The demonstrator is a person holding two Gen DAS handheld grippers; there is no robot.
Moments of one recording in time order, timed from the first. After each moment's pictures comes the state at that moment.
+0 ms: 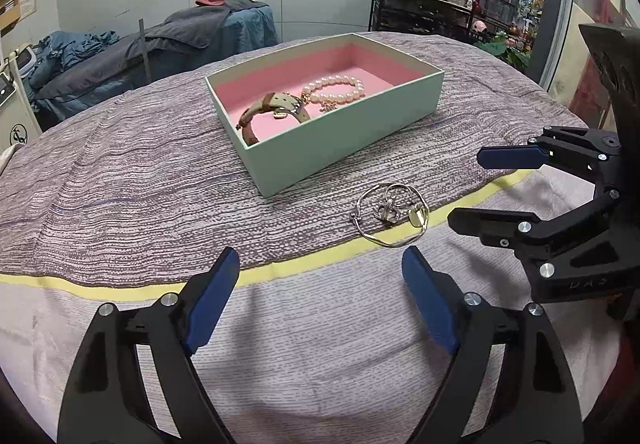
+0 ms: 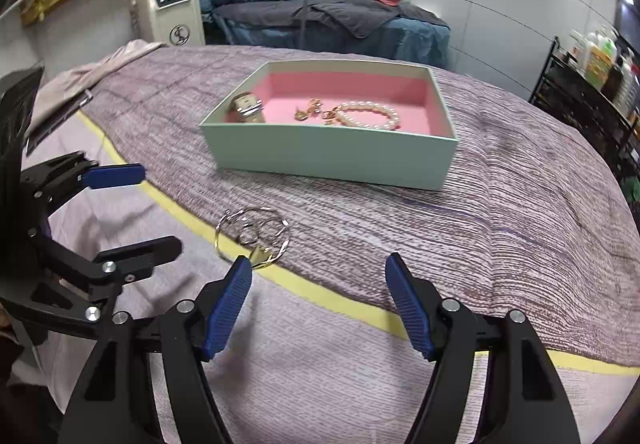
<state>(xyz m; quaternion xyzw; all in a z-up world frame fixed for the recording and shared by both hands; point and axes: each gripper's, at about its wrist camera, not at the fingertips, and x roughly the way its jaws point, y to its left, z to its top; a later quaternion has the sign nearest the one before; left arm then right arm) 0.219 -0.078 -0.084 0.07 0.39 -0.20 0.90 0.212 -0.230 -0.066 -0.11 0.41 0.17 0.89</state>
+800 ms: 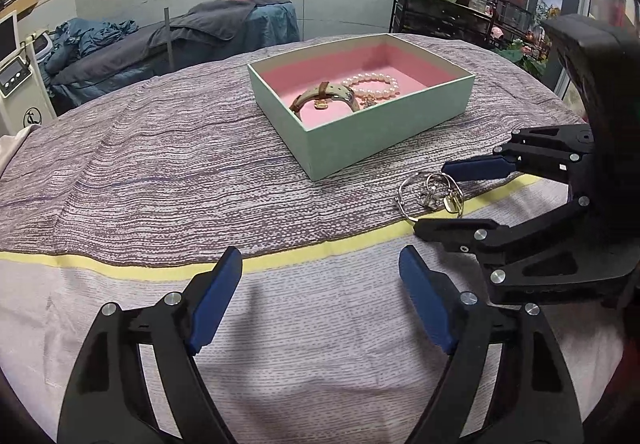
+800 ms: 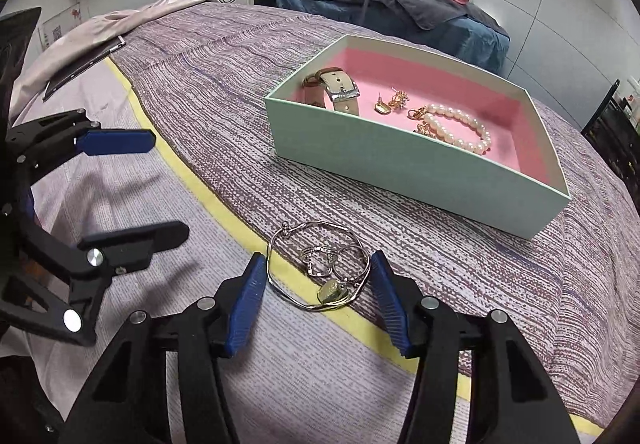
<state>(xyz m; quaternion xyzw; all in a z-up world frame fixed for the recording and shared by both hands) 0.214 -0.048 -0.086 0.06 0.39 -0.18 0.90 0.234 -0.176 -0.085 -0.17 0.43 0.23 0.86</state>
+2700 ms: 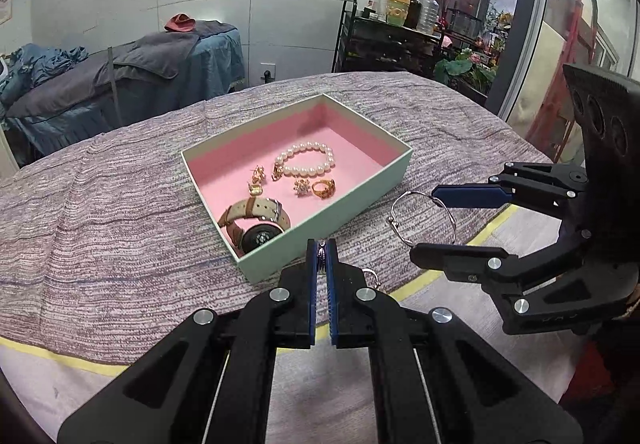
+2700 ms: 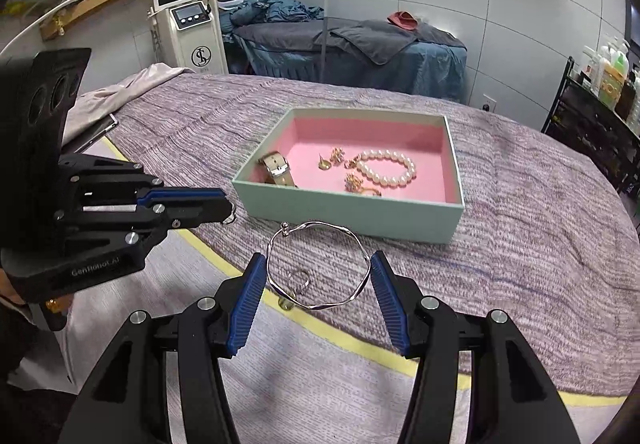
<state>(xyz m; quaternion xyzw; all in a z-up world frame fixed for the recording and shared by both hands) 0.257 -0.076 -0.019 0.04 0.36 -0.27 0.89 0.221 -0.226 -0.022 -0.08 0.38 0.21 0.90</state>
